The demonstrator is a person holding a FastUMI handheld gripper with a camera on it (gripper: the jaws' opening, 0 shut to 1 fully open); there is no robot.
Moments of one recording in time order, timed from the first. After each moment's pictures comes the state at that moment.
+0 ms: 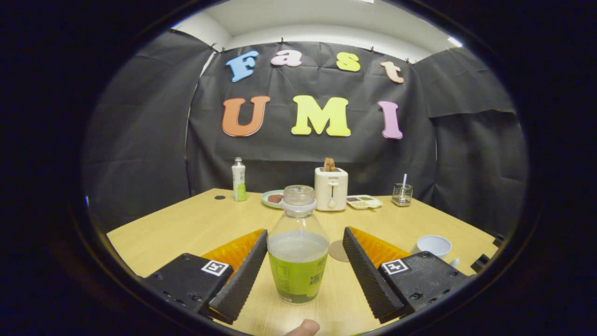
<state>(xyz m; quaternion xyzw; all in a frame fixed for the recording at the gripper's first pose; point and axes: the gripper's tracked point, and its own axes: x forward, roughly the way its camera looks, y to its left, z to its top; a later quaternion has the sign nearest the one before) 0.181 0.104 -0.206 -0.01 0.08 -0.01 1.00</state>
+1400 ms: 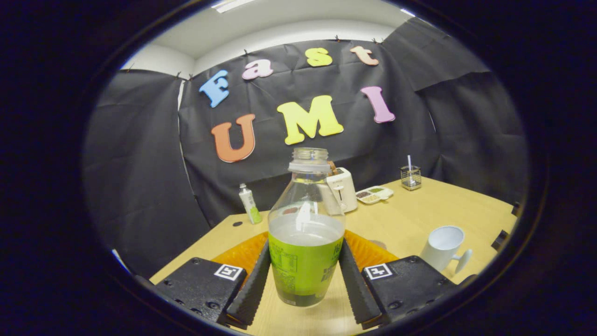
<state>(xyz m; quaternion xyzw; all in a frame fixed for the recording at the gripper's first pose) 0.170 0.103 -0.136 0.16 0.08 0.03 0.98</state>
